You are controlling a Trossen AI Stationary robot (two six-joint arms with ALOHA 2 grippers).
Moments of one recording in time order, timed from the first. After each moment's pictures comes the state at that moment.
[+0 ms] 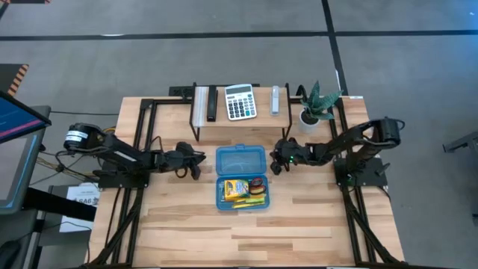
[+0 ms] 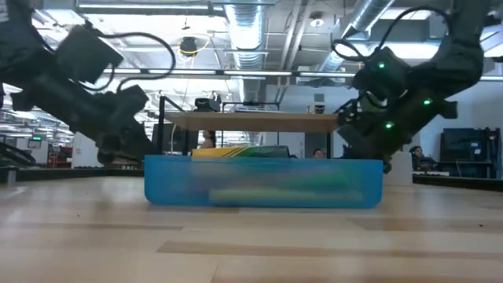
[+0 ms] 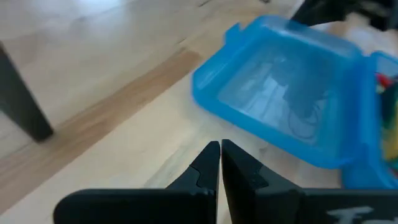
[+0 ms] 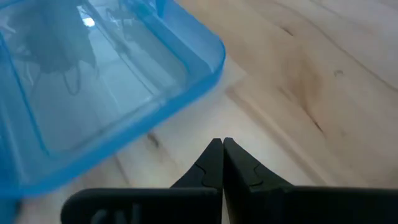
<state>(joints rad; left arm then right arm) -0.01 1.35 0.12 0.69 -0.38 -0.53 -0.13 1.60 0.38 0.49 0.26 0.46</state>
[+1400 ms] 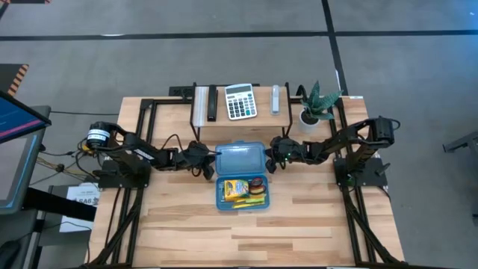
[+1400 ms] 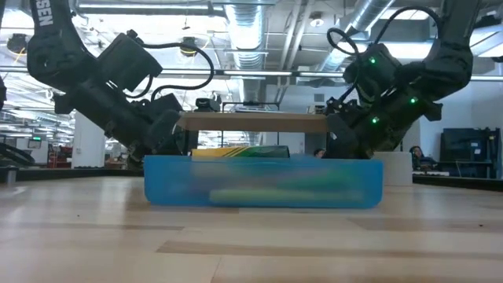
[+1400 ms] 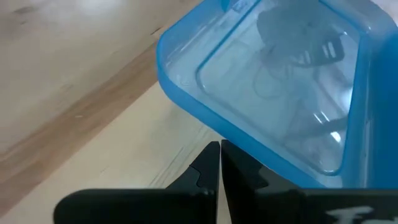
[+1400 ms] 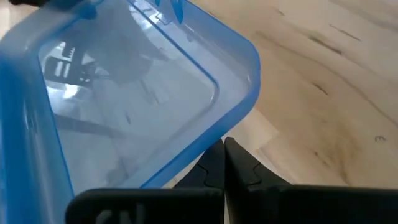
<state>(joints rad) 0.05 1.61 0.34 0.64 -0.30 -0.47 -0.15 1.67 0.44 0.63 0.20 0.41</state>
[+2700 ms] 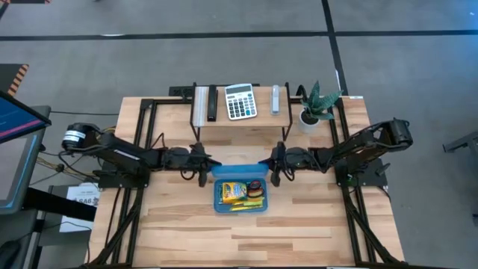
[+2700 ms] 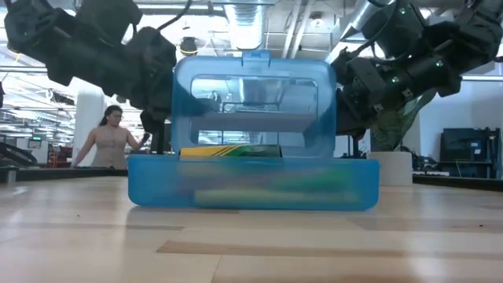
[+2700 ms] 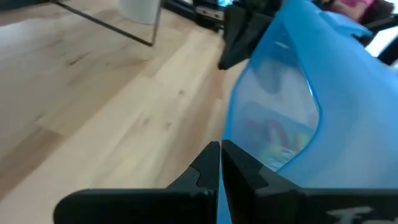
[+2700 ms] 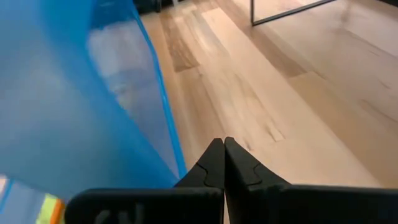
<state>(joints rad) -0.03 1.34 0.34 0.66 -0.13 -0.43 0.03 1.49 0.44 0.63 0.17 0.31</state>
